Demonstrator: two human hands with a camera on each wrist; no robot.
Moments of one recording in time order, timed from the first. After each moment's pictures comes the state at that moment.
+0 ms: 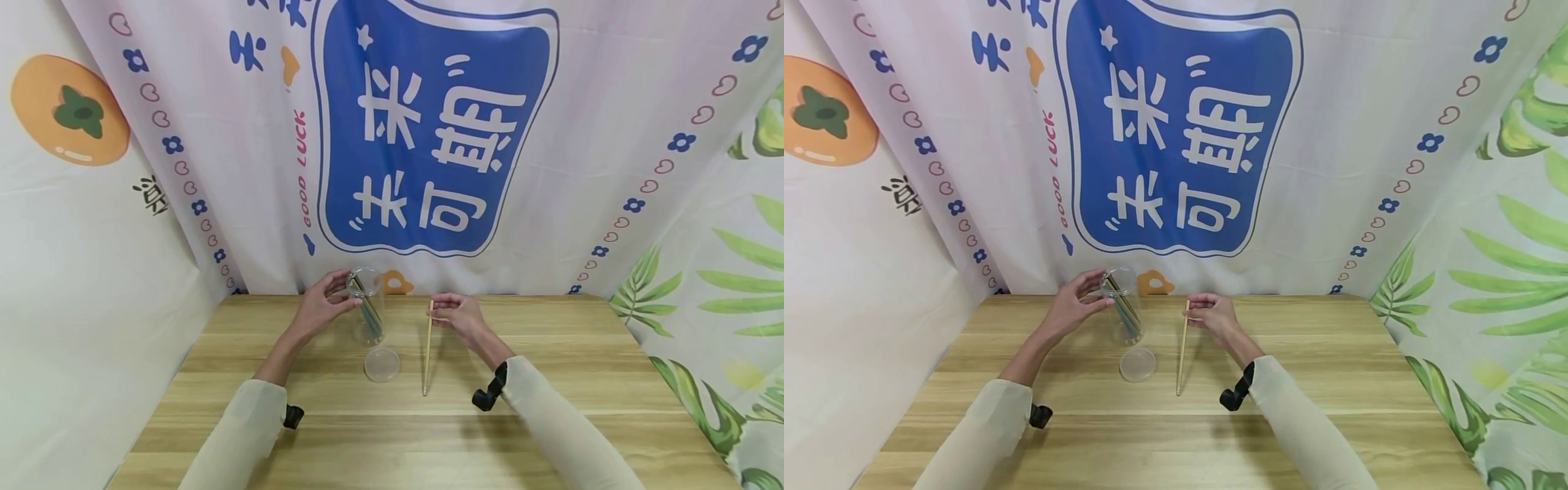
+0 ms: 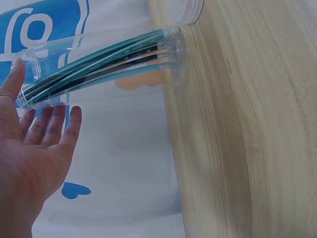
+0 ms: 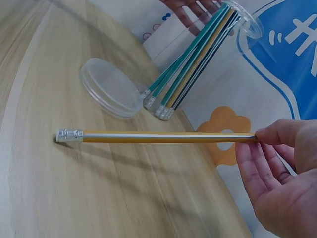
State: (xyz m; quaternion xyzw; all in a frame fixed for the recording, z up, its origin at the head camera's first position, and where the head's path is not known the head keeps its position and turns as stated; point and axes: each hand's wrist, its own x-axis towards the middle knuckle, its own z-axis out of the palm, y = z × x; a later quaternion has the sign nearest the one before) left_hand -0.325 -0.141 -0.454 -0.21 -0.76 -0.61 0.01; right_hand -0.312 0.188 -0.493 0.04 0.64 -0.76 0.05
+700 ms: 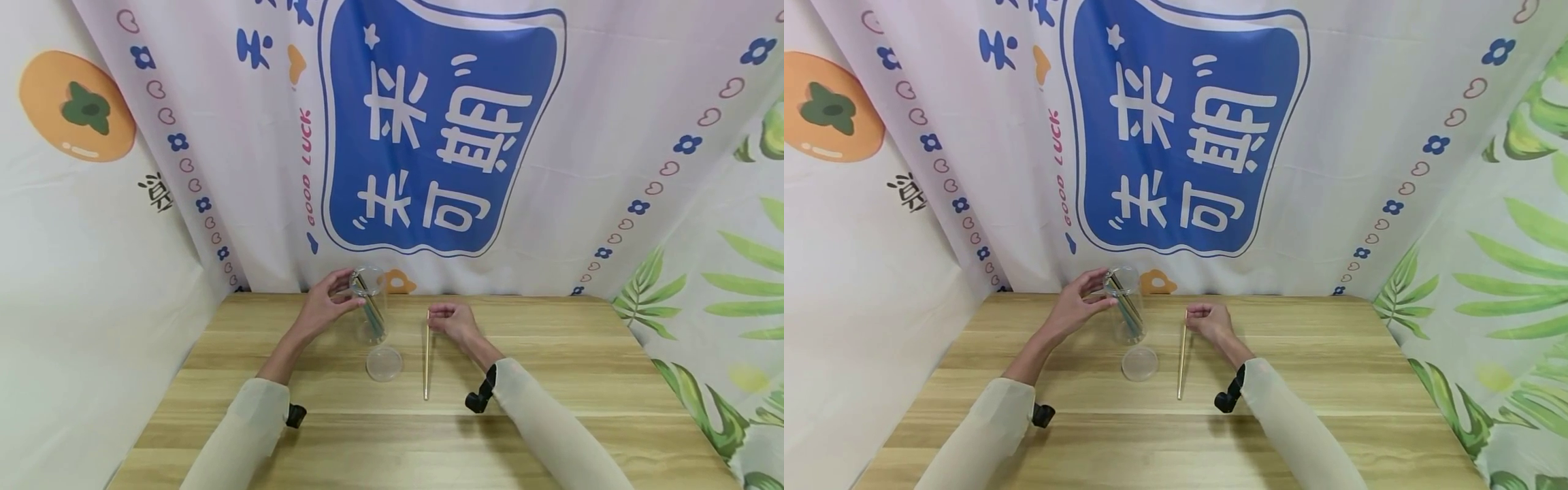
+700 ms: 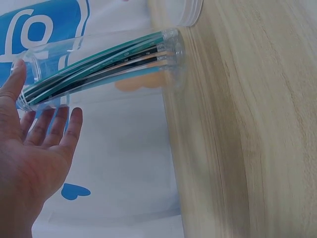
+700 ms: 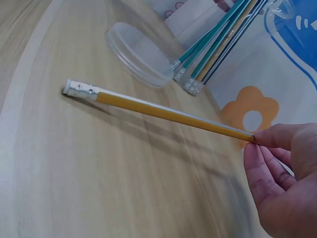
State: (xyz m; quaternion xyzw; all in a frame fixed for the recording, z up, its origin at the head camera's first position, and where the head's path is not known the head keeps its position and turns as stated) left_hand -0.325 -0.142 -0.457 -0.21 -0.77 -0.60 0.01; right_hand -0.318 0.177 -0.524 0.04 0.72 -0.70 0.03
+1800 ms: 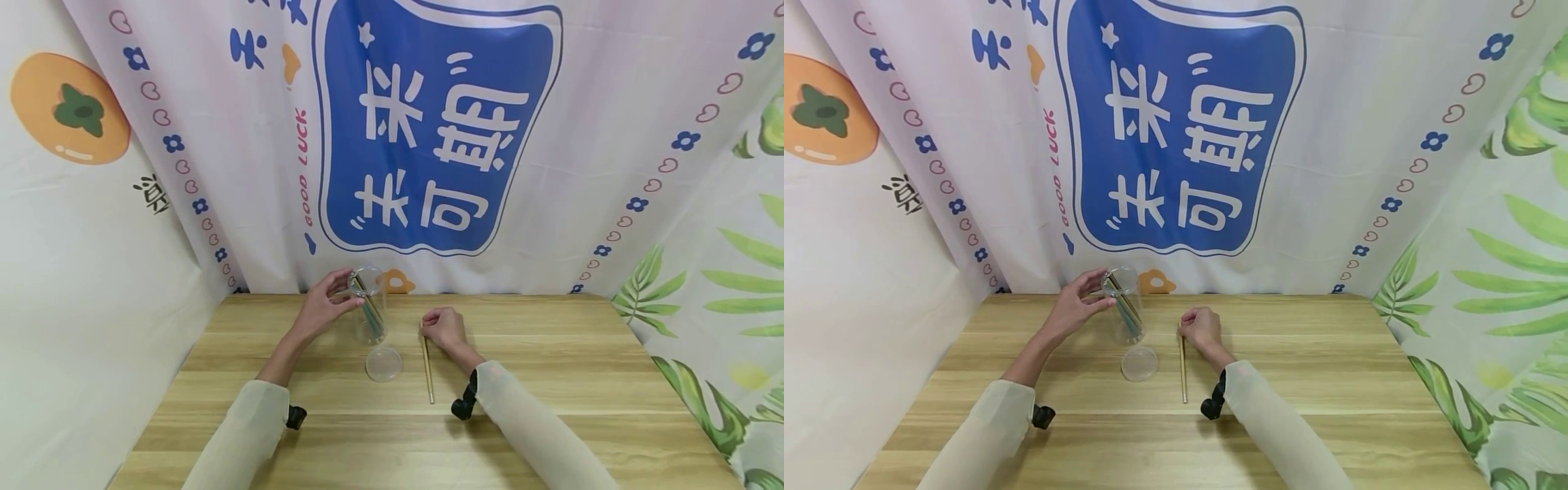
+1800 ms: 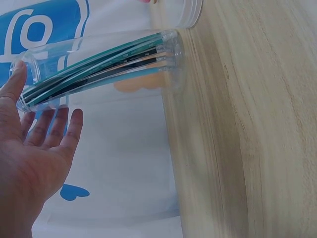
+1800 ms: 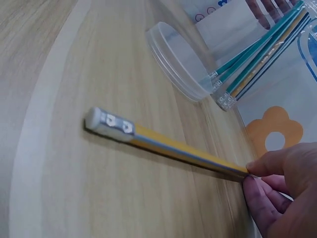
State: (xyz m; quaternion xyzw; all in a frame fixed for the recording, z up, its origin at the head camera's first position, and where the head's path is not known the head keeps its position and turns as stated) left_hand -0.326 -0.140 -0.459 -0.21 -0.77 -0.61 0.02; right_hand -0.313 0.154 -0.534 0.02 0.88 -0.47 -0.06
